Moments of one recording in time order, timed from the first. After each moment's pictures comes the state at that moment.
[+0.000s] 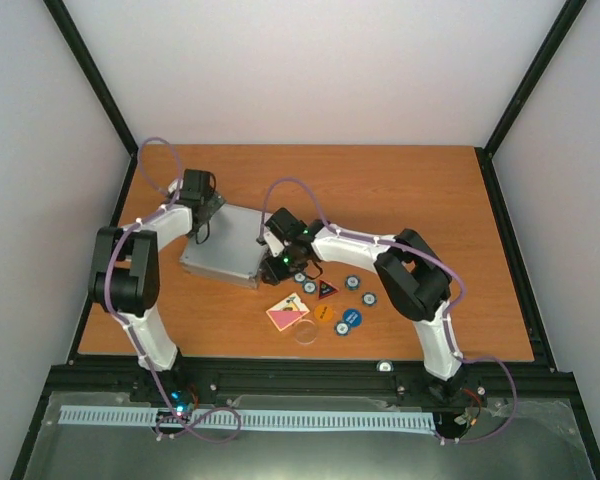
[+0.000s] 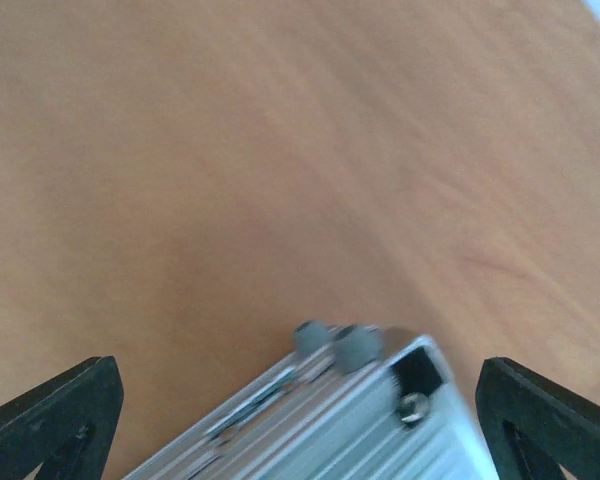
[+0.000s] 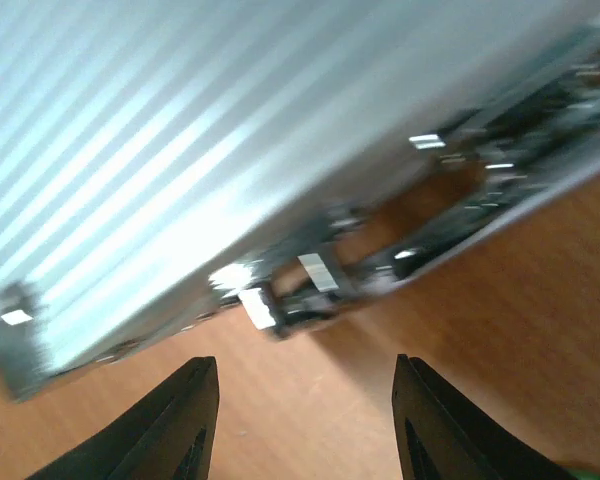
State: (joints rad) left arm -0.12 1.78 1.11 -0.25 -0.30 -0.93; right arm 0.85 2.09 1.49 -0.55 -0.32 0.24
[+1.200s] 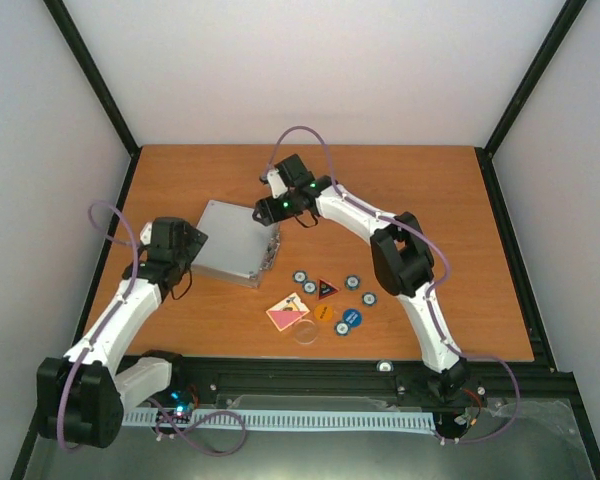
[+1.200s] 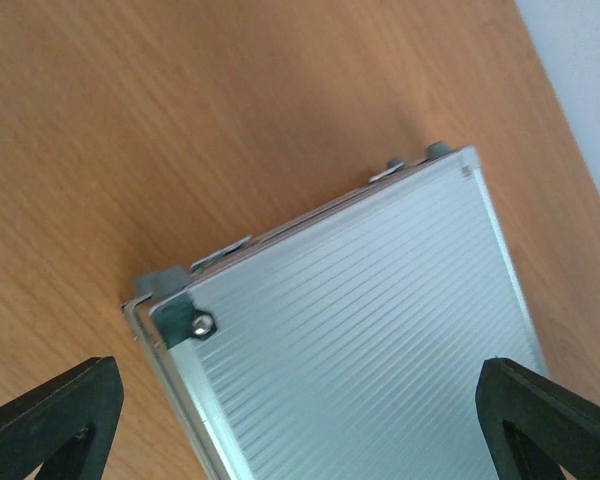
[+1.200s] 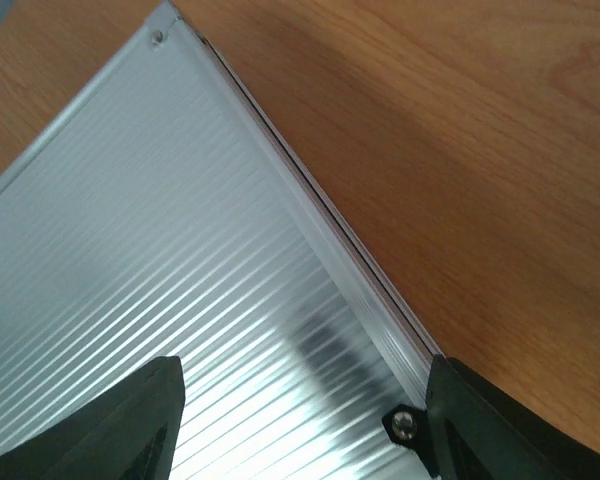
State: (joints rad) left arm -0.13 1.05 0.69 -0.44 -0.21 -1.08; right arm 0.67 2.31 1.96 -0.54 -0.37 0.19
